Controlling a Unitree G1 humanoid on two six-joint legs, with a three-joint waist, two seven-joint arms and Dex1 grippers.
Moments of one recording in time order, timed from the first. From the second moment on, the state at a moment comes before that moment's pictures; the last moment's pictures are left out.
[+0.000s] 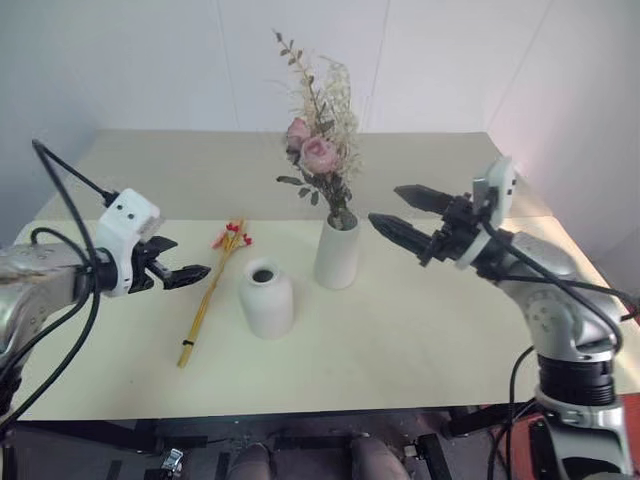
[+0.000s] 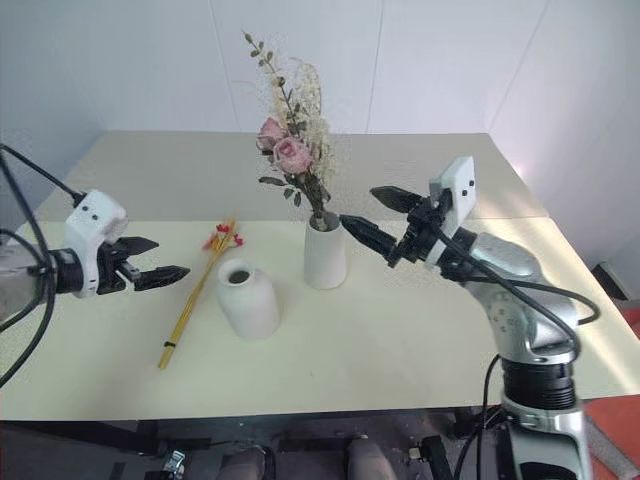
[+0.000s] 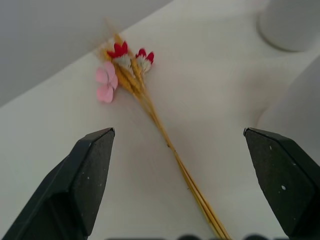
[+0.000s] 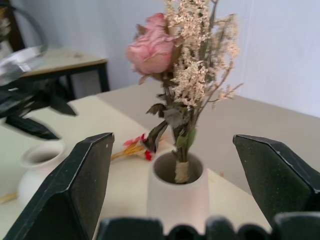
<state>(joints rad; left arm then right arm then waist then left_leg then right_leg) -0.57 1.08 0.03 -0.19 -0.56 1.11 -0.65 -0.55 -0.65 -0.14 -0.29 0.68 0.63 0.82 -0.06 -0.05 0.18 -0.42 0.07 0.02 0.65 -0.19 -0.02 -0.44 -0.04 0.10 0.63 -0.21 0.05</state>
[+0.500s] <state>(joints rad) -0.81 0.81 -0.28 0.24 -0.27 1.09 -0.63 -0.51 -0.88 -0.17 -0.29 0.73 0.64 1.07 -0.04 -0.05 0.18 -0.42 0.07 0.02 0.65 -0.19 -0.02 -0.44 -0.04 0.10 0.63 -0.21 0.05</state>
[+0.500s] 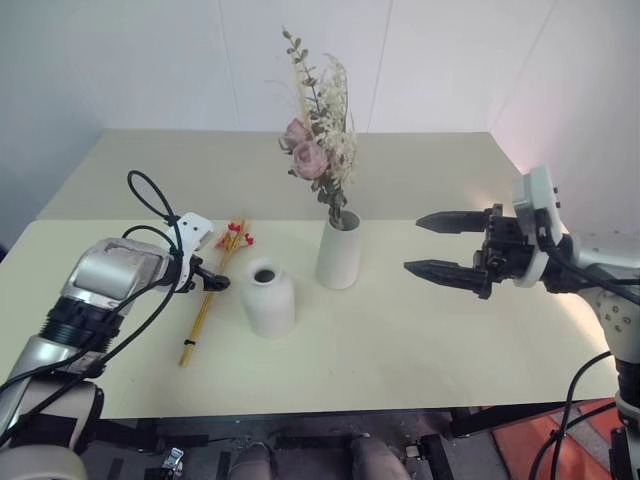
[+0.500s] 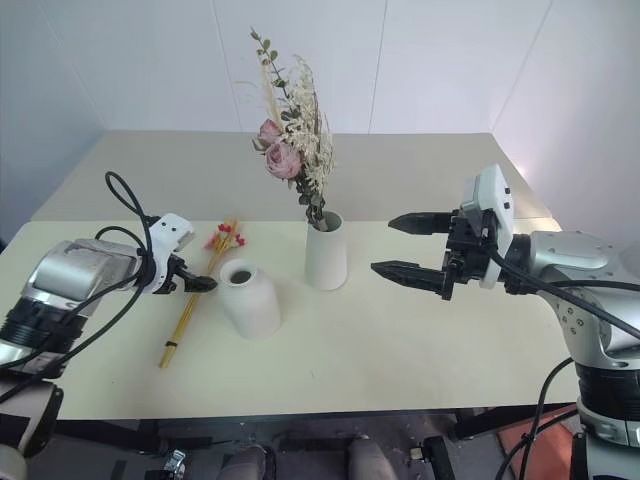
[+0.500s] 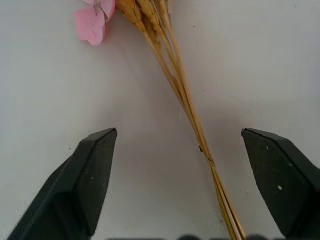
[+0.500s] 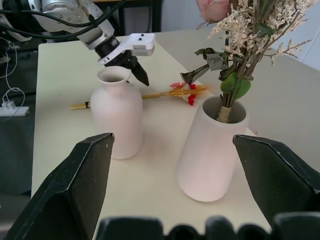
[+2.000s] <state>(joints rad) -0.90 0.54 0.44 -0.19 -1.00 0.92 -0.58 -0.41 -0.95 -0.23 -0.25 0.75 0.56 1.29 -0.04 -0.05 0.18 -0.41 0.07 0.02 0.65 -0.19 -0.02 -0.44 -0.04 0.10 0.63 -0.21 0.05</state>
